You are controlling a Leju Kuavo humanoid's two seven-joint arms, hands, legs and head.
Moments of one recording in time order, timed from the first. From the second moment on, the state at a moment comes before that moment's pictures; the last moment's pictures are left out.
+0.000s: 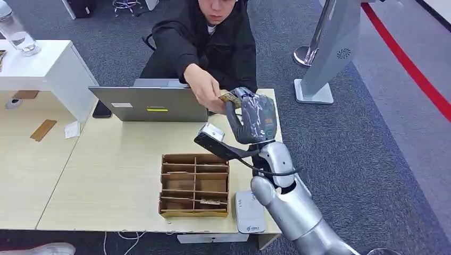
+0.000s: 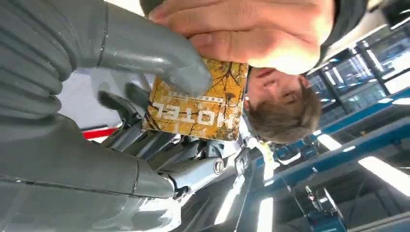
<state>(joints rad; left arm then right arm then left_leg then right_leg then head) -0.06 -0.24 0.57 -0.20 -1.55 0.23 0.05 -0.48 0.16 0.52 -1.39 1.06 -0.33 0.07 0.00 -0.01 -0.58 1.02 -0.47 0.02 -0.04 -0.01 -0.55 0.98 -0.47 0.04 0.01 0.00</state>
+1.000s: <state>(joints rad) -0.07 -0.24 0.57 -0.20 -1.53 0.25 0.05 -0.39 0.16 0.62 -1.50 0.97 -0.36 -0.03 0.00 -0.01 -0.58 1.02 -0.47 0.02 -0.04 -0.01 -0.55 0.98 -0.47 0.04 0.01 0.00</state>
